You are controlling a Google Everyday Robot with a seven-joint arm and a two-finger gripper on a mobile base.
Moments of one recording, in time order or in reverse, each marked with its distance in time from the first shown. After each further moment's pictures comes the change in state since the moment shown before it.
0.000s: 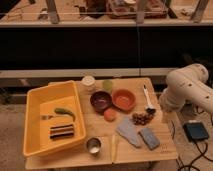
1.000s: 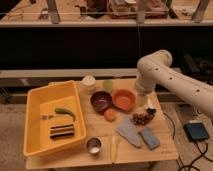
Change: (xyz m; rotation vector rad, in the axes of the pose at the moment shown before) arm -0.117 -0.089 0.008 0.052 -0.073 -0.120
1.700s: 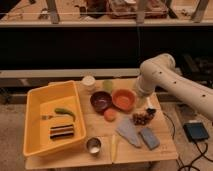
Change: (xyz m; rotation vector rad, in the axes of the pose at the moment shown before) arm -0.020 0.014 0.003 0.058 -0.145 0.107
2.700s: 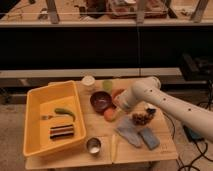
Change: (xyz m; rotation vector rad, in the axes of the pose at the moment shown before) arm -0.074 0.034 0.097 -0.054 -0.270 0.135
